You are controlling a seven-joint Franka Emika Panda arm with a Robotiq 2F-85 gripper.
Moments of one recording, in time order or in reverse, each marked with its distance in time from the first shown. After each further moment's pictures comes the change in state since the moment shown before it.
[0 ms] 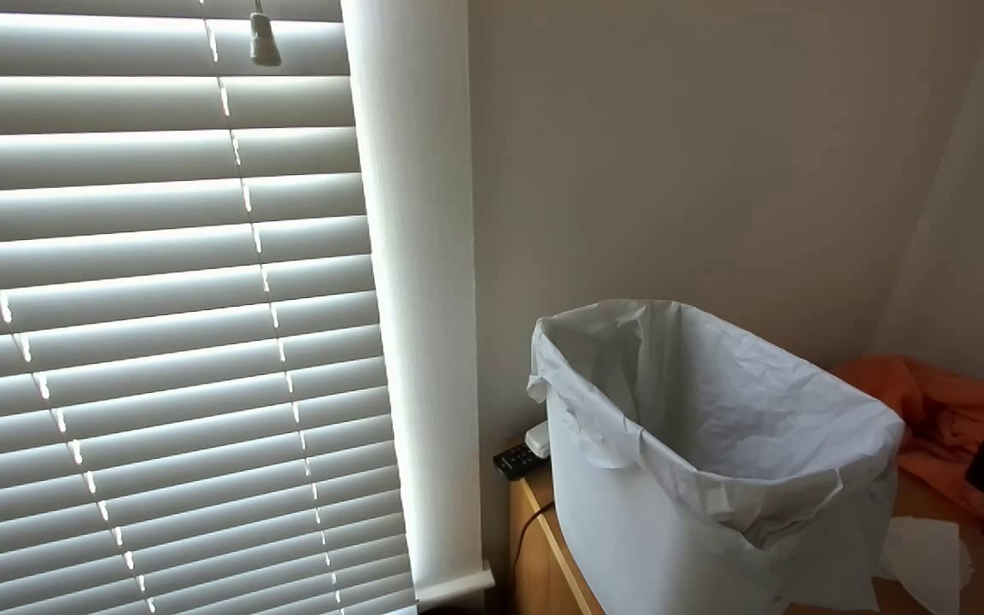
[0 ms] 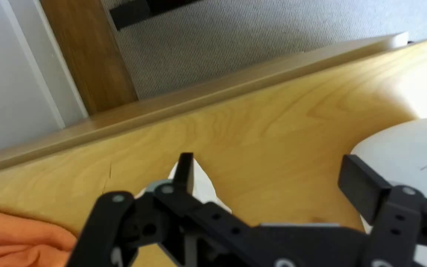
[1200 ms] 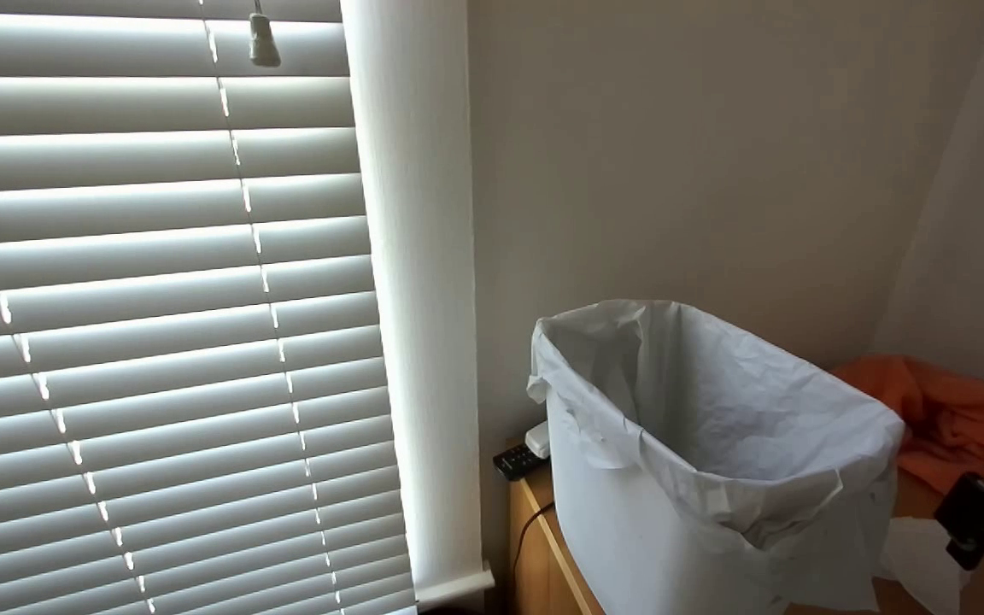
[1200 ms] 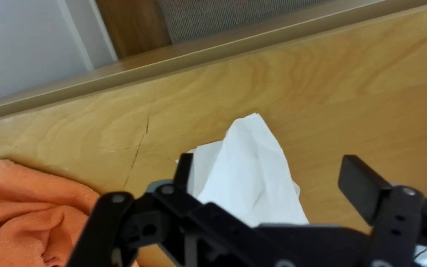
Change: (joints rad) arm -0.096 0.252 -0.033 -0.065 -0.259 0.455 0.043
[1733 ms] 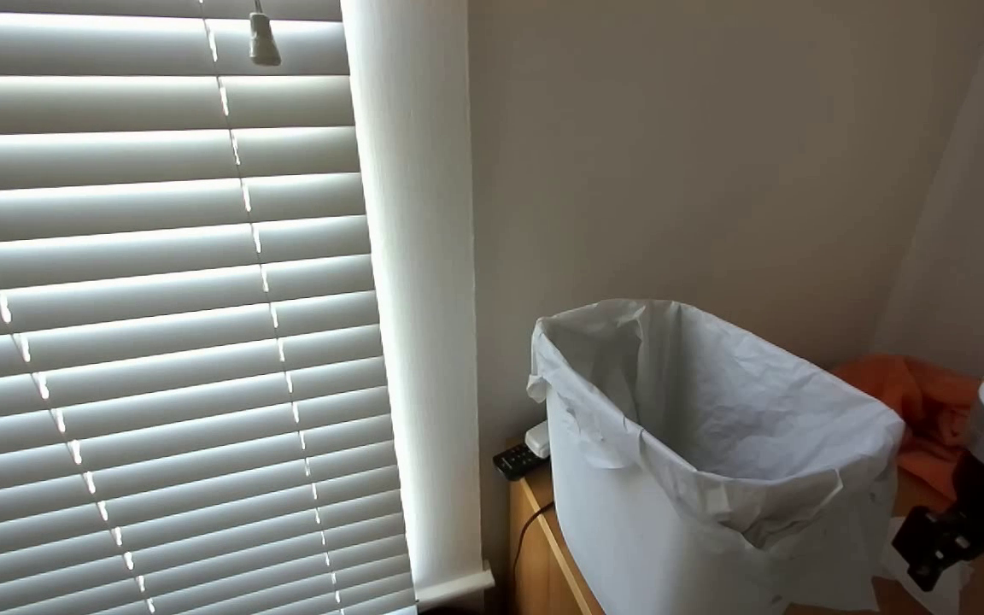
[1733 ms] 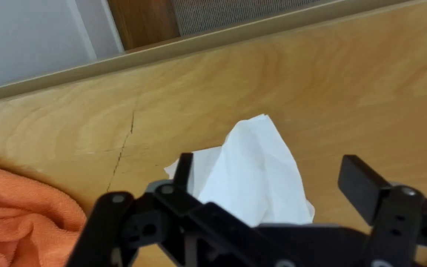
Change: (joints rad) arm 0.002 0.211 -0.007 0.068 -0.185 0.120 0.153
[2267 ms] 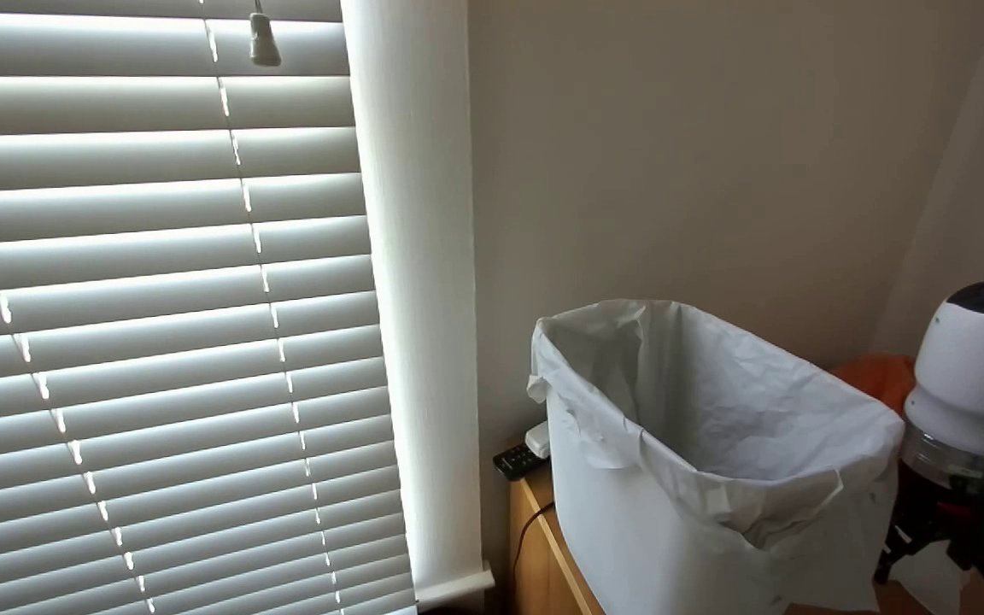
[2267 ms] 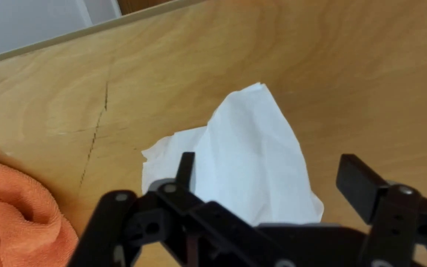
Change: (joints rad) arm 0.133 0.176 -0.105 0.140 -0.075 0.001 0.108
